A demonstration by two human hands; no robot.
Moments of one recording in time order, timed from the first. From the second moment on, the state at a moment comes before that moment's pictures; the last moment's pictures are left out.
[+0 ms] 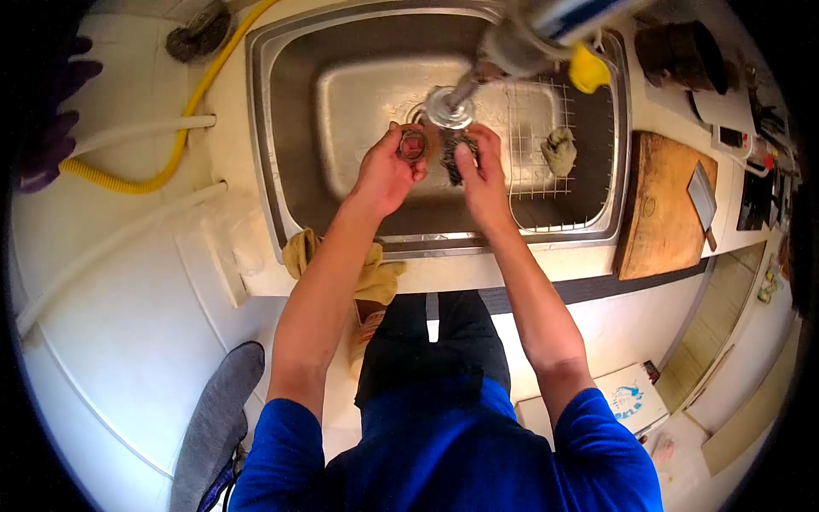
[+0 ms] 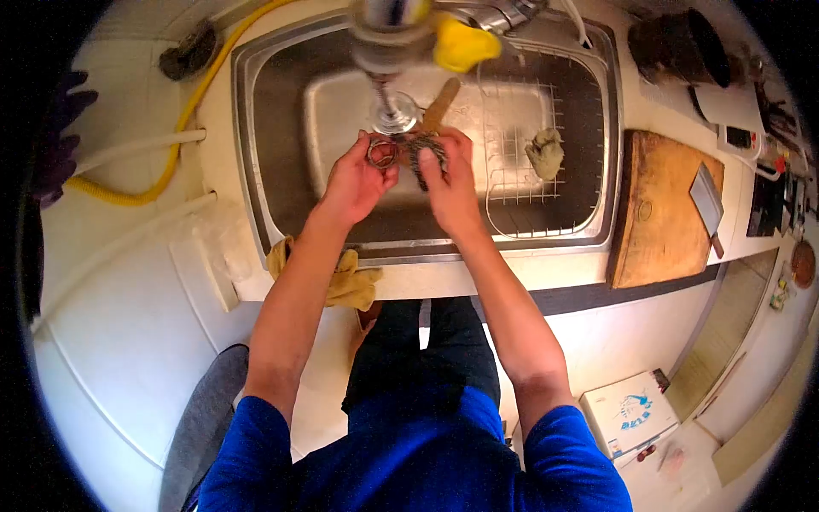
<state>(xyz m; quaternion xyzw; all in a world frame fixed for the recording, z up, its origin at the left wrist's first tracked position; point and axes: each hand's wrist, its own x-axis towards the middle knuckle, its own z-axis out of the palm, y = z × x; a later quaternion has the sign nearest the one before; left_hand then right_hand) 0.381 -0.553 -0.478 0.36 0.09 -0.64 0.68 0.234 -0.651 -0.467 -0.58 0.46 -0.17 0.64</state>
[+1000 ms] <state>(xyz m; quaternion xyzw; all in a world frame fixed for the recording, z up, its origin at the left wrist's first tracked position) 0.336 -0.589 -0.467 0.51 0.00 -0.44 0.74 0.285 -0.666 -0.465 -0.54 0.41 -0.34 0.65</state>
